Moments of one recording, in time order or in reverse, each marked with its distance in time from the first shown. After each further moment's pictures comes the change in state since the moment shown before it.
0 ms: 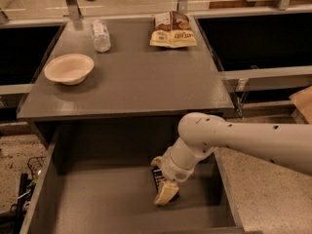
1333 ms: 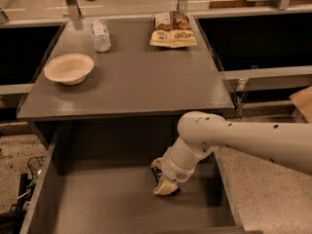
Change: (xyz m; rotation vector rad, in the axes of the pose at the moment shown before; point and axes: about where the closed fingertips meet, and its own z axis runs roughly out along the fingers) arm -0.004 0.001 -0.008 -0.002 -0.001 0.002
